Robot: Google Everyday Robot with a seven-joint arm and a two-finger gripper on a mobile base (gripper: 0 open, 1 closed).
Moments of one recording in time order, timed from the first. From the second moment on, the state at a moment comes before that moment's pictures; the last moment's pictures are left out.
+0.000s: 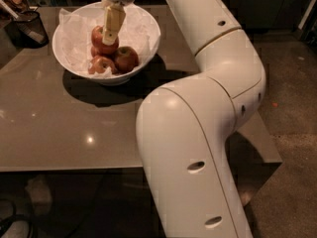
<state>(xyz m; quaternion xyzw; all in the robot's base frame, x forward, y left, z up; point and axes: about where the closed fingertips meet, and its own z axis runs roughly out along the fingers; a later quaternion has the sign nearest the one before) 0.717 0.119 0.969 -0.74 0.62 0.08 0.25</state>
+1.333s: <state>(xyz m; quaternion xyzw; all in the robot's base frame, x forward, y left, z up) 0.713 0.118 0.930 -0.73 0.63 0.13 0.23</state>
